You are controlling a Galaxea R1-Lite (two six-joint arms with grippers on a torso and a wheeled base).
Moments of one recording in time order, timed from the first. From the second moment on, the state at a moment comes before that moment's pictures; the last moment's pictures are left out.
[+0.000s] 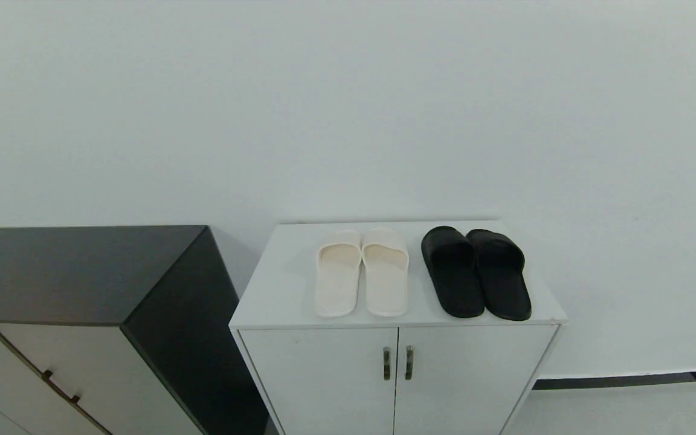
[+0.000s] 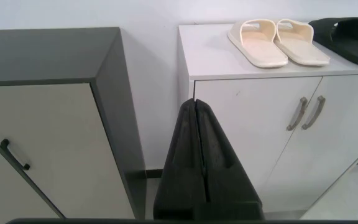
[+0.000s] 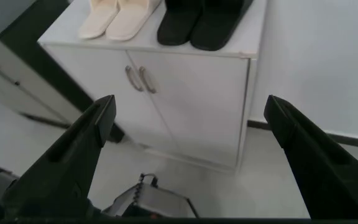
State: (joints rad) left arm 0.00 0.01 0.00 0.00 -0.02 0.00; right arm 0.06 0.58 -0.40 0.15 0.32 0.07
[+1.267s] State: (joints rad) left arm -0.01 0.03 0.00 0.00 -0.02 0.00; right arm 0.49 1.70 -0.55 -0.90 -0.38 0.25
